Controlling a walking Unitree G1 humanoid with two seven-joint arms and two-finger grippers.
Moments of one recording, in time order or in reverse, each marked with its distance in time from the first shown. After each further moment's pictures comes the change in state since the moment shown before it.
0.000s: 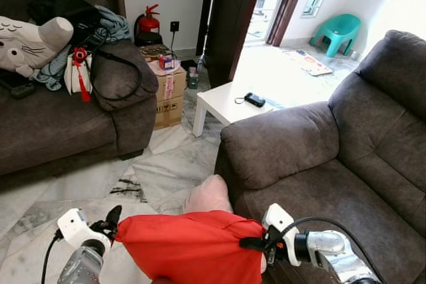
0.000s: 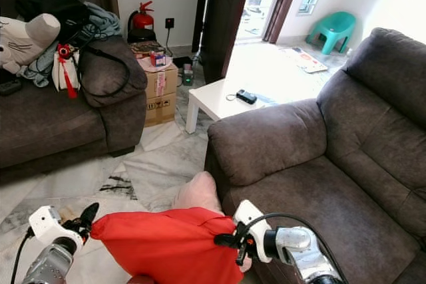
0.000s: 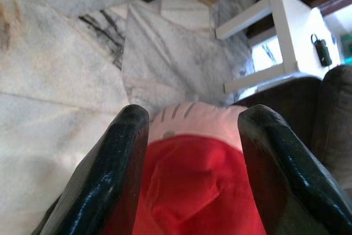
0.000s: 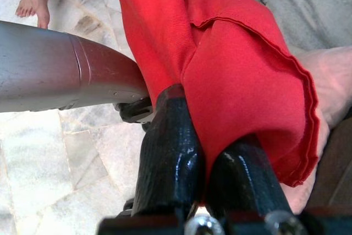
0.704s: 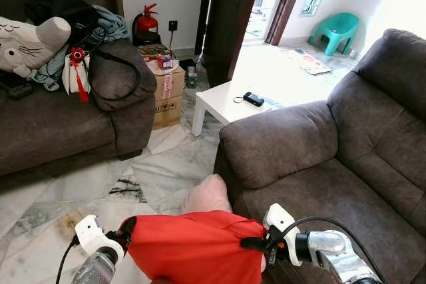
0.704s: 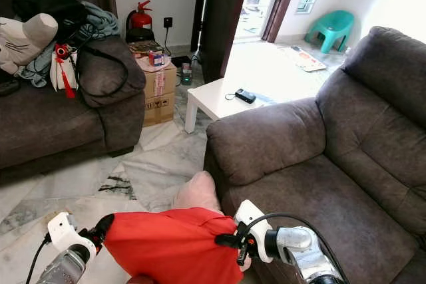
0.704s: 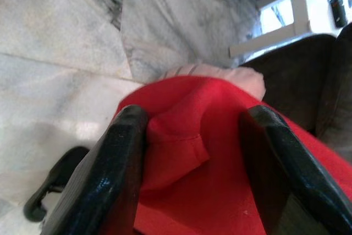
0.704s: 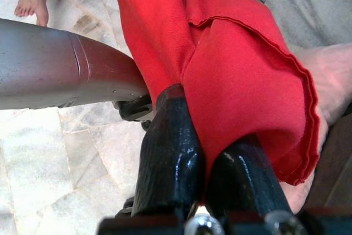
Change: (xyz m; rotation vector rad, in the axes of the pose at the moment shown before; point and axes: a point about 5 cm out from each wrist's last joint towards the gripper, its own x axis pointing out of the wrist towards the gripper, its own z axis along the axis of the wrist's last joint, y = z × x) left arm -0.002 -0.006 -0.028 0.003 0.130 0.016; right arm -0.001 0.000 -0.001 0.000 0.003 0.000
